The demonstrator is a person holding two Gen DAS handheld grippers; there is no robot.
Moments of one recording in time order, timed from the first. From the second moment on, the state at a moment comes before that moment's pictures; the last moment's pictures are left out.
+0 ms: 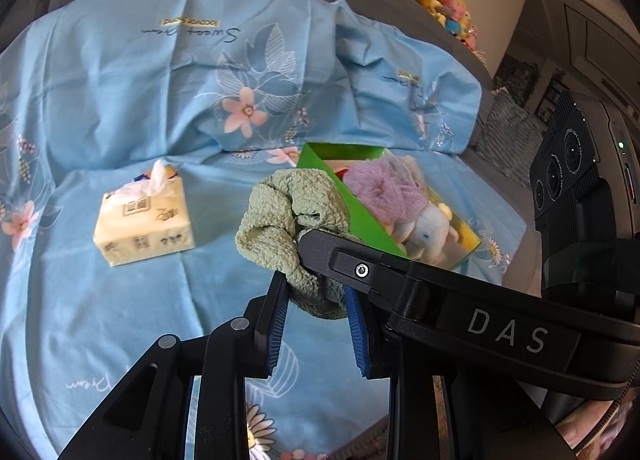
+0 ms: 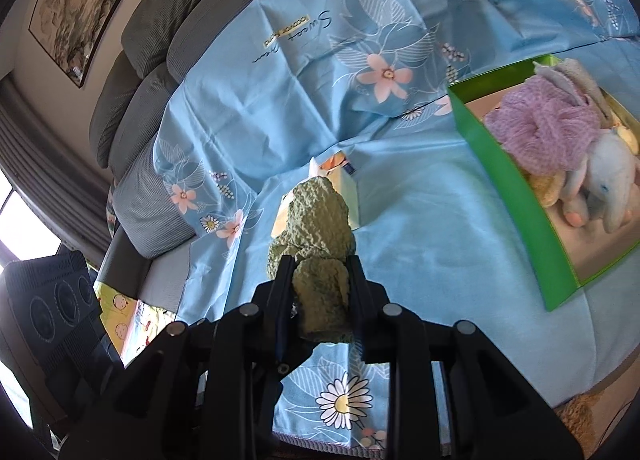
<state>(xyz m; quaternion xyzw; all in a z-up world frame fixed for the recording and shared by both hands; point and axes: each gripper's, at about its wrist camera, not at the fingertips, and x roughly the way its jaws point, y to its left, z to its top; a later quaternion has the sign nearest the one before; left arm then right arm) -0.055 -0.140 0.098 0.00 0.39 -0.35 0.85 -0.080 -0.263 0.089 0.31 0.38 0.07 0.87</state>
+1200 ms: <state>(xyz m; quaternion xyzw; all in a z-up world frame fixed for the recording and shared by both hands) -0.042 -0.280 0.081 0.05 0.40 -0.49 0.77 -0.111 -0.384 0.077 0.35 0.35 -0.10 0.86</state>
